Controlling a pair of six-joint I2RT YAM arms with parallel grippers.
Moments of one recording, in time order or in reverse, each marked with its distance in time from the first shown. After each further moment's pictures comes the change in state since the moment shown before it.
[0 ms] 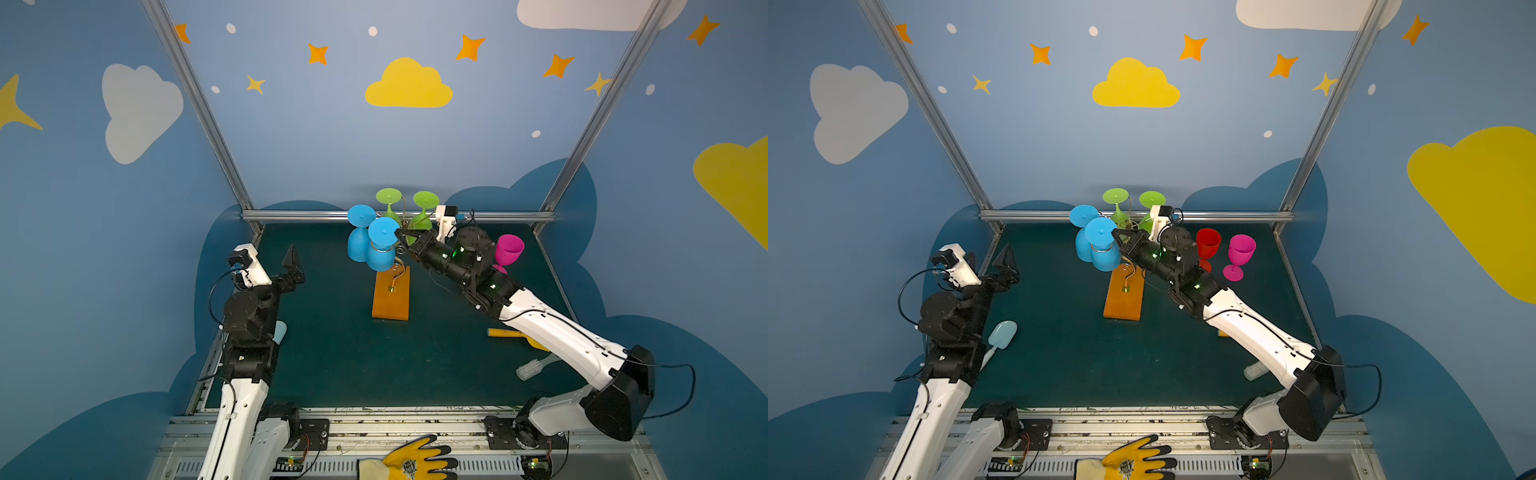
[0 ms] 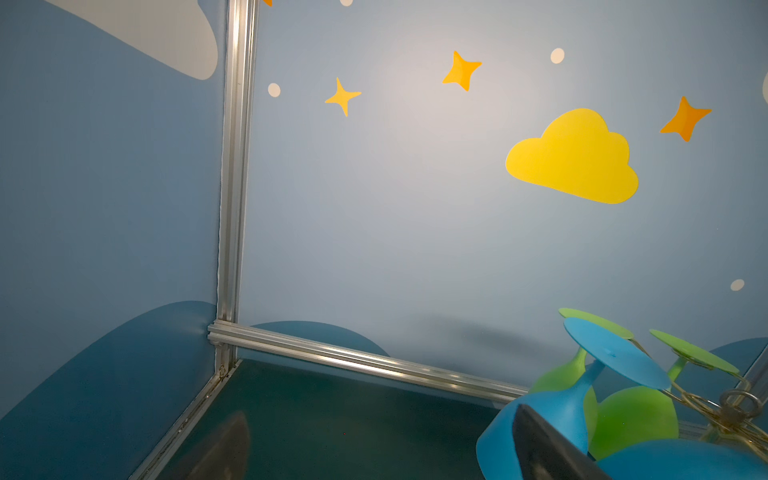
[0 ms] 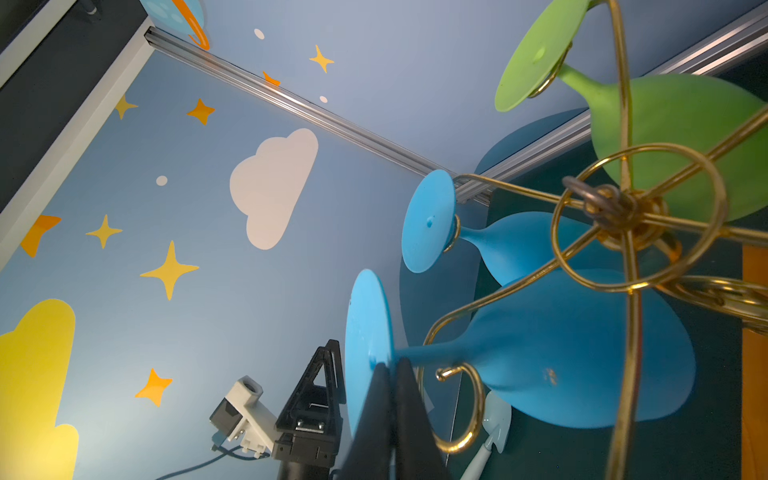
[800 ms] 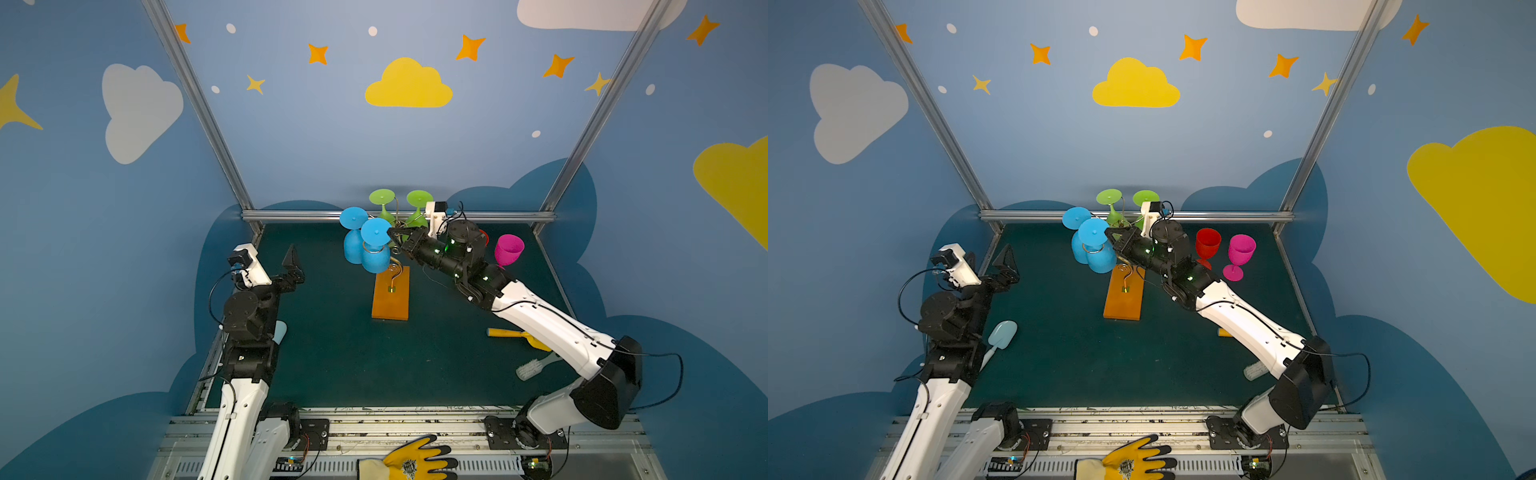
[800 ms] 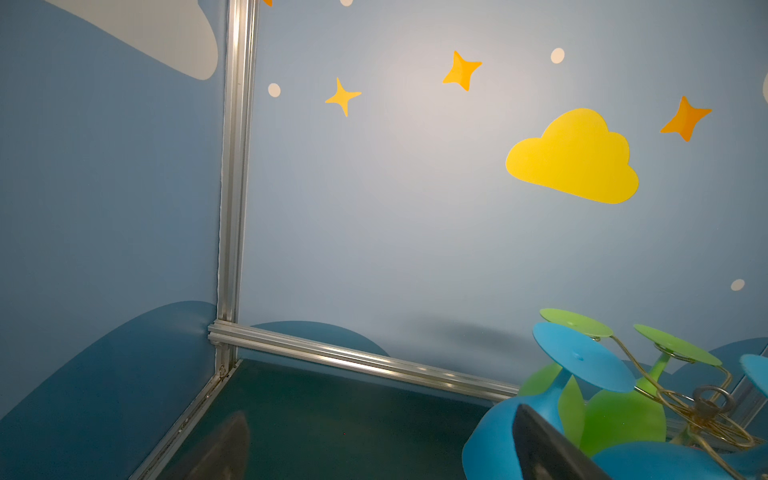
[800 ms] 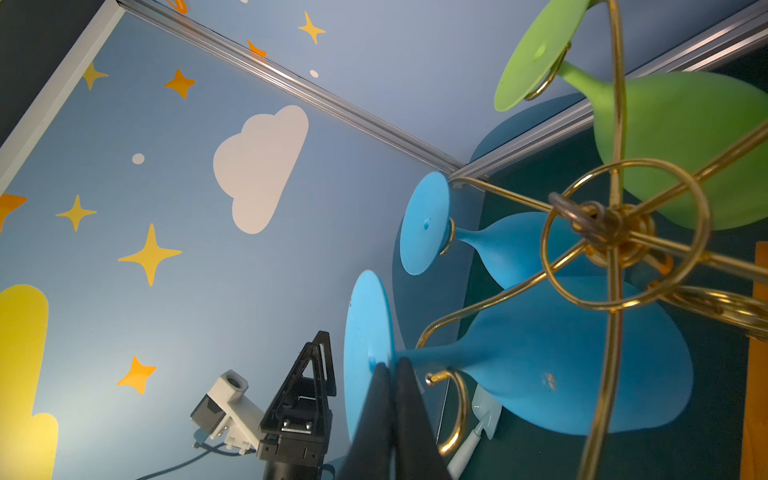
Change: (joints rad) left arm 0.000 0.000 0.000 0.000 0.000 0.000; right arm 0.000 0.080 0.090 -0.051 -0.047 -0.027
